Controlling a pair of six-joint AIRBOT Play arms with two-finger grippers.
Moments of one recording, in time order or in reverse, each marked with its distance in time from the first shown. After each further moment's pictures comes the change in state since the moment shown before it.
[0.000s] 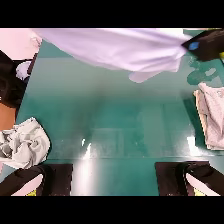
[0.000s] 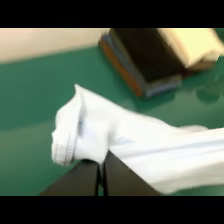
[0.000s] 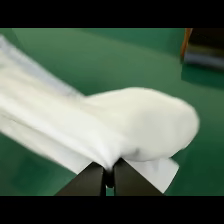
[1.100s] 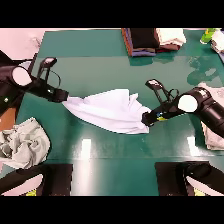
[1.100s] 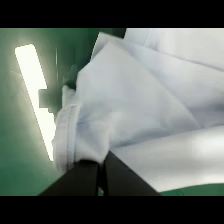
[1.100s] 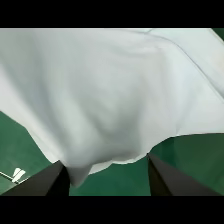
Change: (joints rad) left arm 0.002 -0.197 -0.800 0.026 0.025 0.009; right arm 0.192 -0.081 -0.778 -0.008 -0.095 0.085
